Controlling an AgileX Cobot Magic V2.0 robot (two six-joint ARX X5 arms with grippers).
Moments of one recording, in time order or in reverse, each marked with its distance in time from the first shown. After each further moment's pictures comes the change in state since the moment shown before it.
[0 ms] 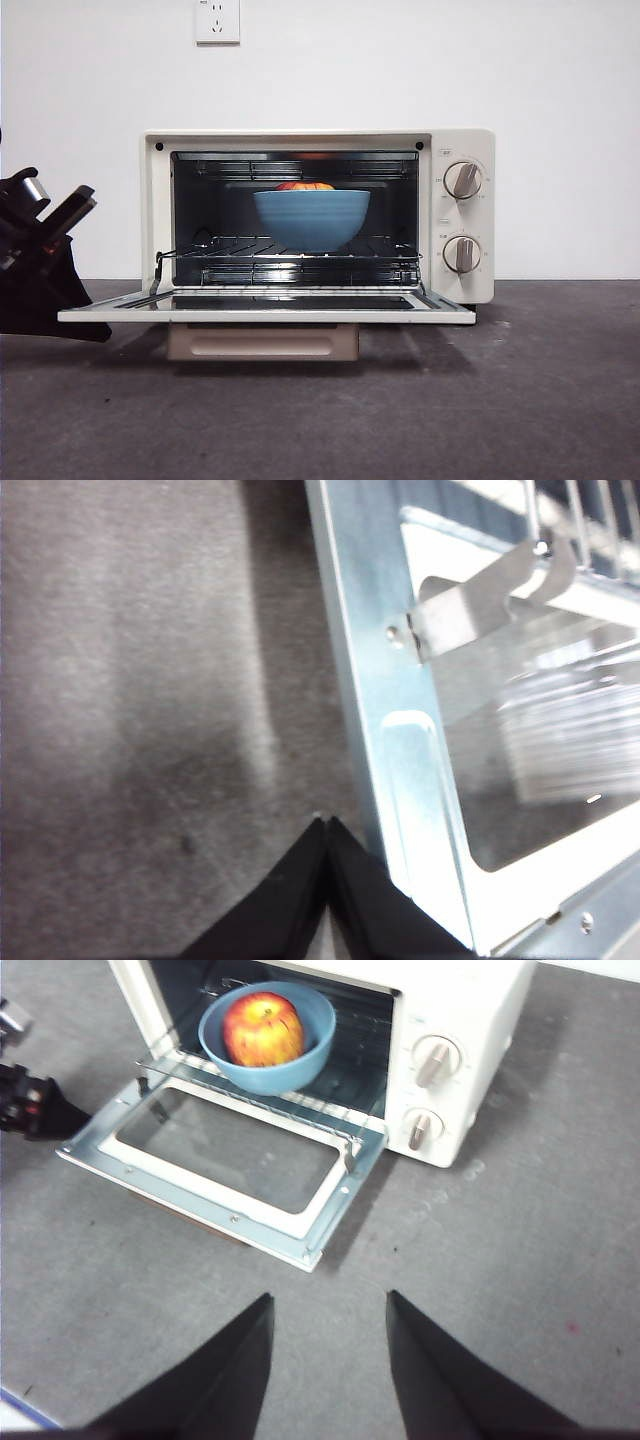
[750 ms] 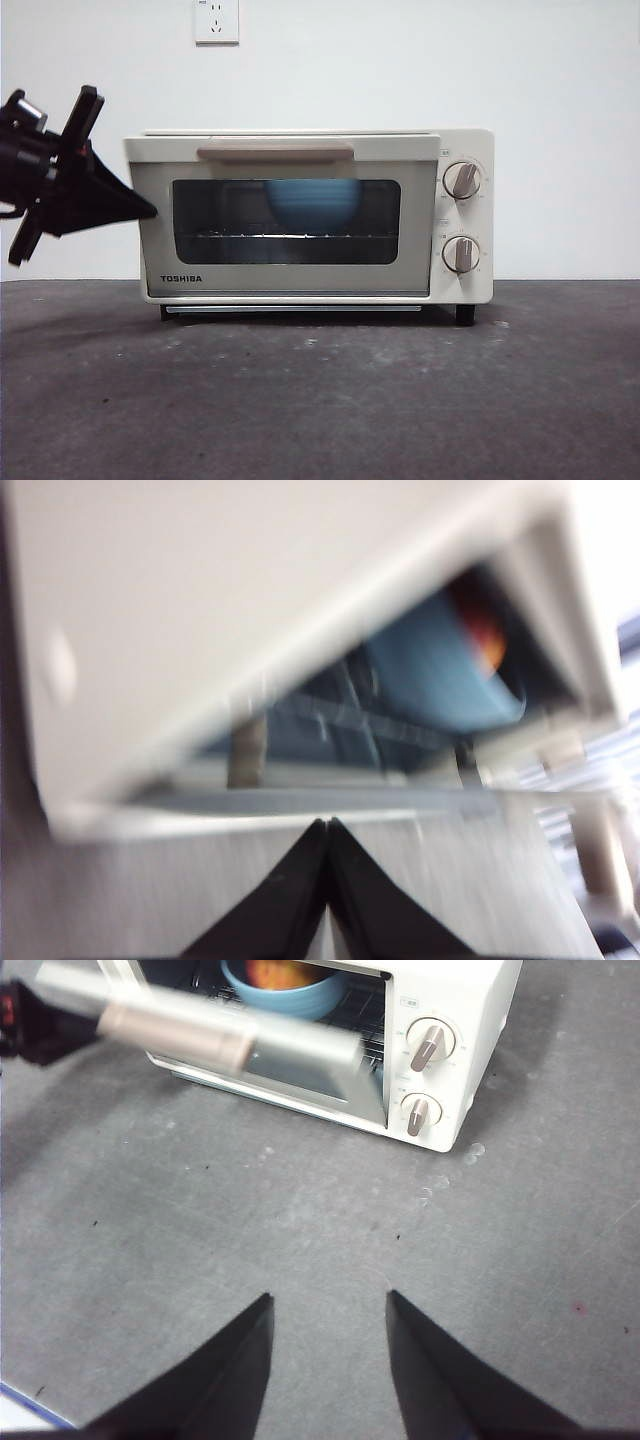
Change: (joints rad) left arm 0.024 0.002 0.031 0.538 0.085 -0.355; right arm 0.000 0.000 0.000 -0.012 -0.001 0.045
